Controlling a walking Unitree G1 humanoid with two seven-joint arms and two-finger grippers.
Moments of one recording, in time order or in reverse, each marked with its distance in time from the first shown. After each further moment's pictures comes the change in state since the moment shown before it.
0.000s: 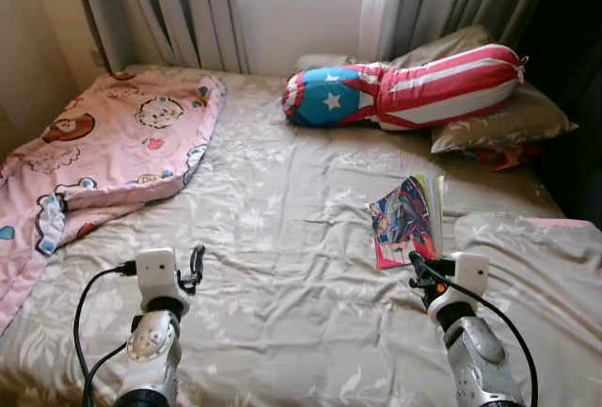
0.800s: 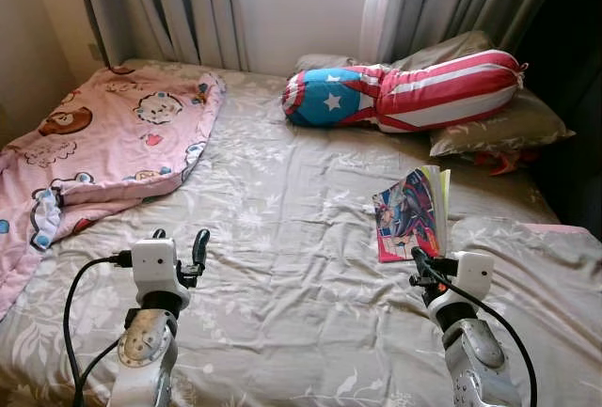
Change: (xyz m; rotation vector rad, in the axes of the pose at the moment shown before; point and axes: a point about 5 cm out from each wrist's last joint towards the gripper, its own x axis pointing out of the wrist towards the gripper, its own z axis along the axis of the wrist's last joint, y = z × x) left arm -0.011 0.000 0.035 0.049 -0.051 -0.063; right arm -0.009 0.009 0.004 0.001 -0.031 -0.045
